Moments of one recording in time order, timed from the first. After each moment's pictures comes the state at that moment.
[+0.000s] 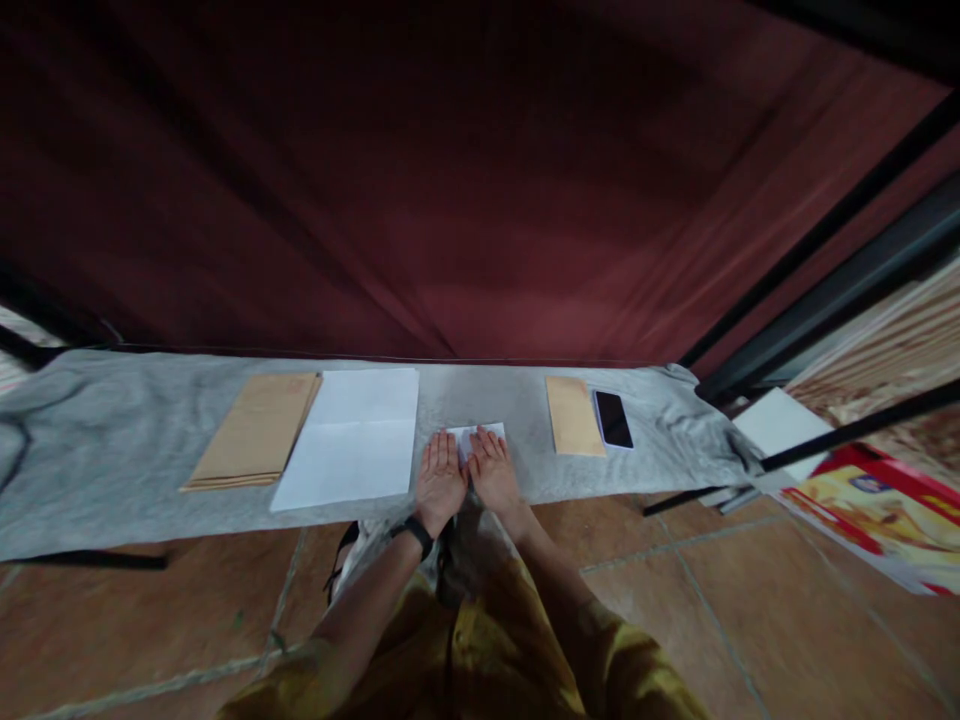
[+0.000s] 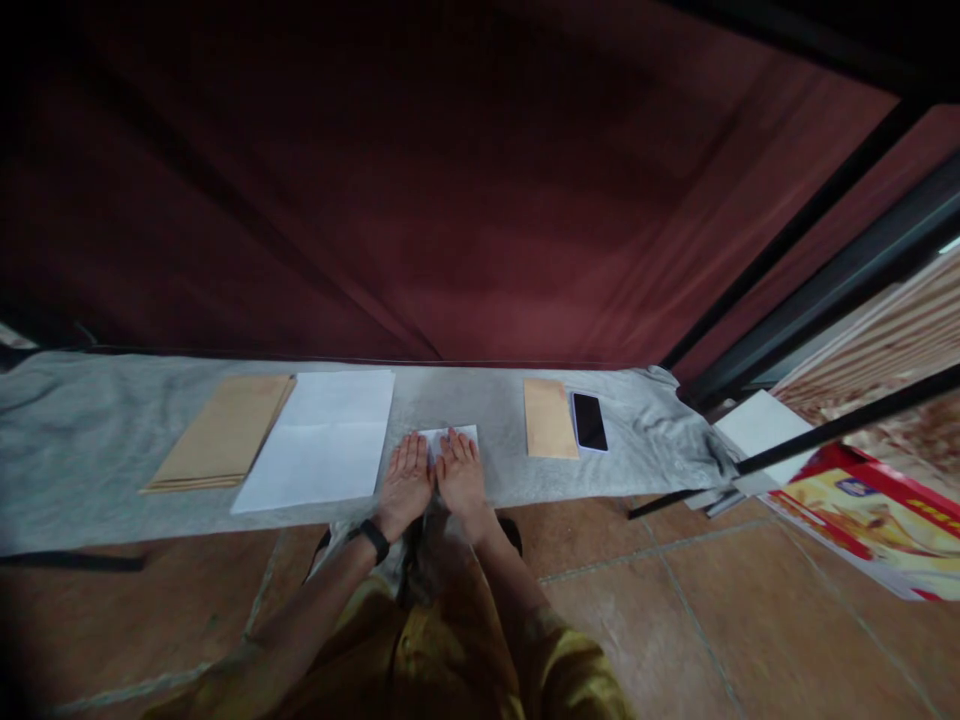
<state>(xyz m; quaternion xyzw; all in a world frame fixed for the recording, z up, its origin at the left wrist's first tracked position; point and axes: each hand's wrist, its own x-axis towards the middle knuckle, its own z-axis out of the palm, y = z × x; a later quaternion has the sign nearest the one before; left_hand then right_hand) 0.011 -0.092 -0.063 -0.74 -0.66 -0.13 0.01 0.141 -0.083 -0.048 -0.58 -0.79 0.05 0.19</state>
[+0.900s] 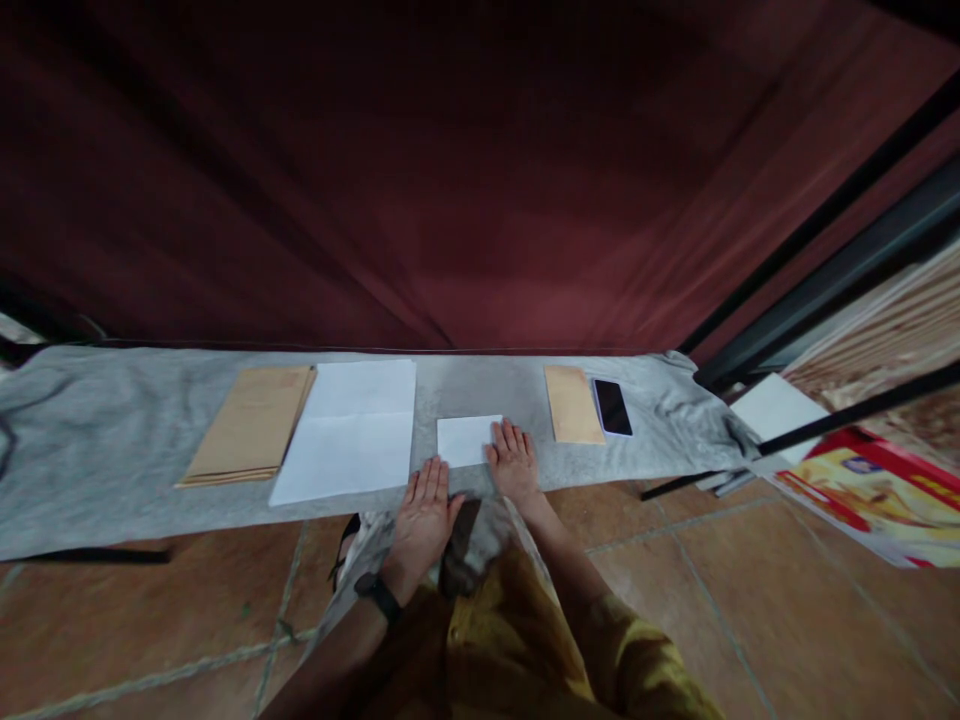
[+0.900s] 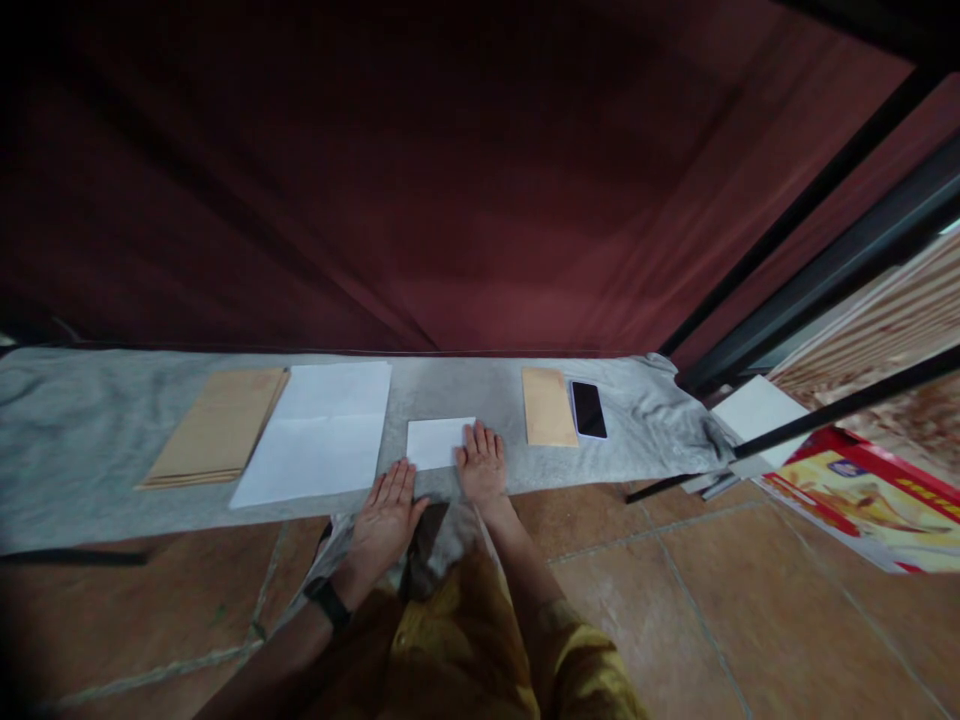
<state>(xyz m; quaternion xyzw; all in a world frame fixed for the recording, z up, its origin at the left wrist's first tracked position) -0.017 -0.165 -0.061 -0.78 -0.61 -0.14 0.04 0.171 -0.088 -0.066 -0.65 -0.74 -0.02 0.18</state>
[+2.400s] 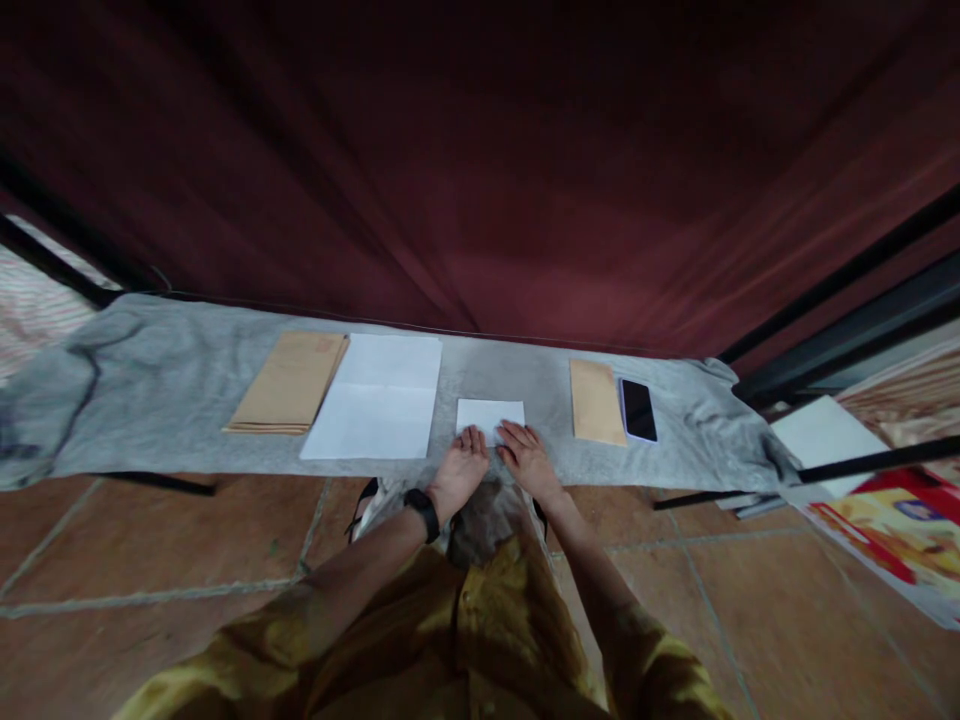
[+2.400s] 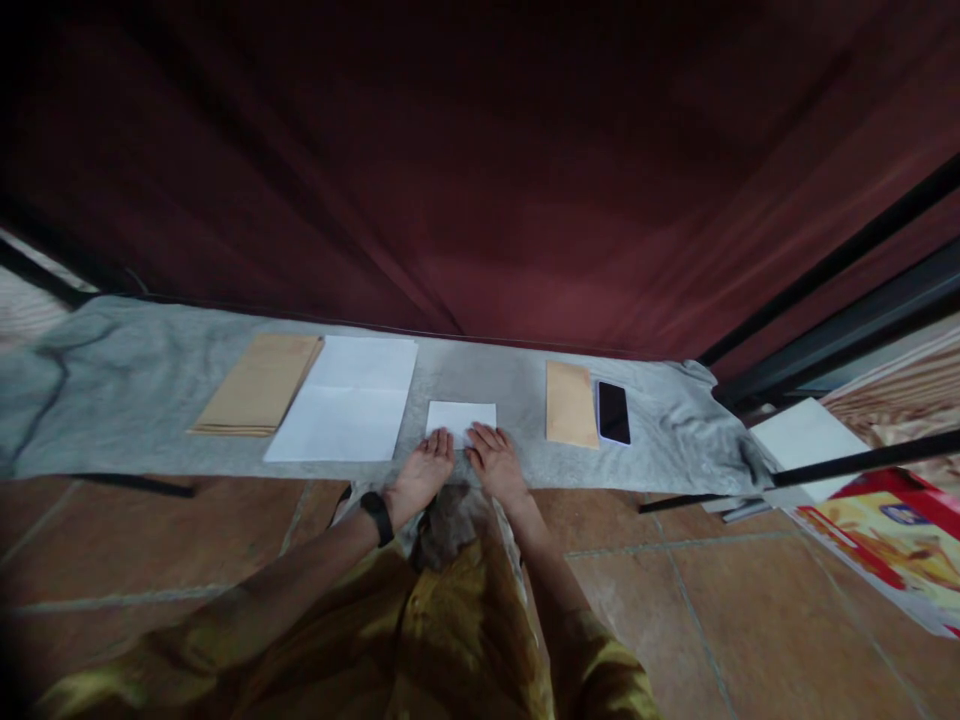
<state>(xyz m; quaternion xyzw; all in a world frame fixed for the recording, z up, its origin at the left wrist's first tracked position) 0.017 -0.115 -0.048 -0.82 -0.58 -0.05 -0.03 0.195 -0.089 -0.056 -0.49 -0.85 0.10 0.19</state>
